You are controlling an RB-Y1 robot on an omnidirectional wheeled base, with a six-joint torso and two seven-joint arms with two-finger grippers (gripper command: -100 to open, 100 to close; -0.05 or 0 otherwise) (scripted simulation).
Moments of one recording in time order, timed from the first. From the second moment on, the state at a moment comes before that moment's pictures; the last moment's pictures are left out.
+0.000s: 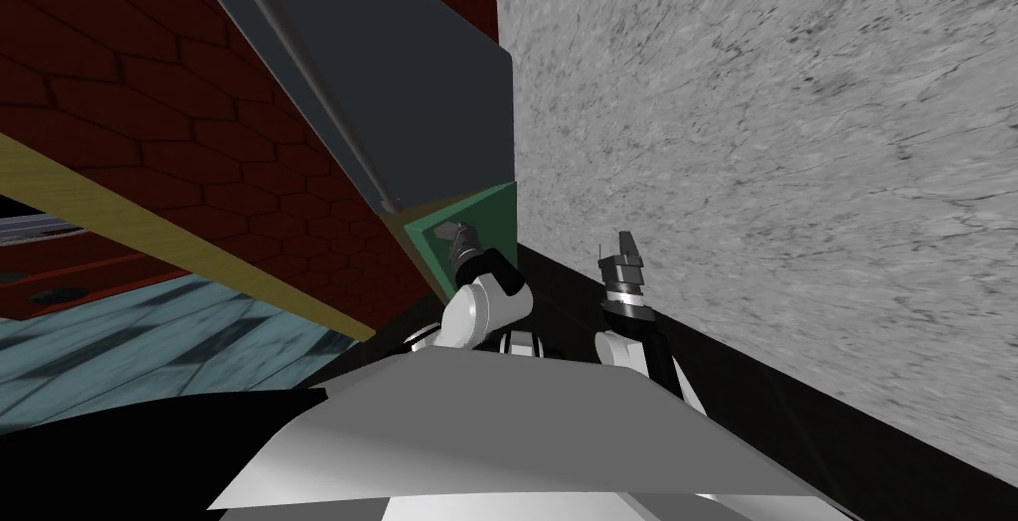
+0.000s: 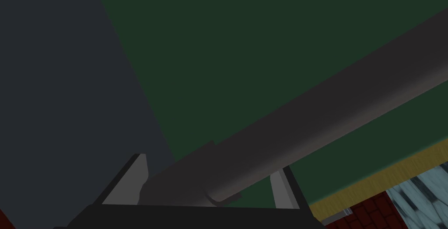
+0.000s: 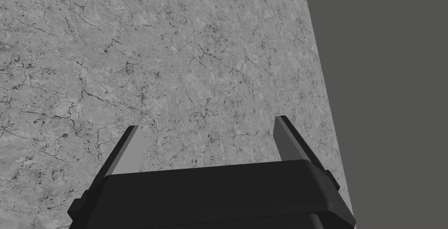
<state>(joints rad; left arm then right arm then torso) -0.41 0.10 -0.80 -2.37 -1.34 1.90 0.00 0.46 -0.04 0.06 -2.20 -0.12 -0.42 0.17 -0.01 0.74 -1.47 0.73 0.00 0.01</state>
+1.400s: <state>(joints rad) -0.47 0.11 -0.82 -2.31 -1.43 1.98 0.05 0.46 -0.04 0.06 -2.20 -0.12 -0.42 0.17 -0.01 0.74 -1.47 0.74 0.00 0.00</state>
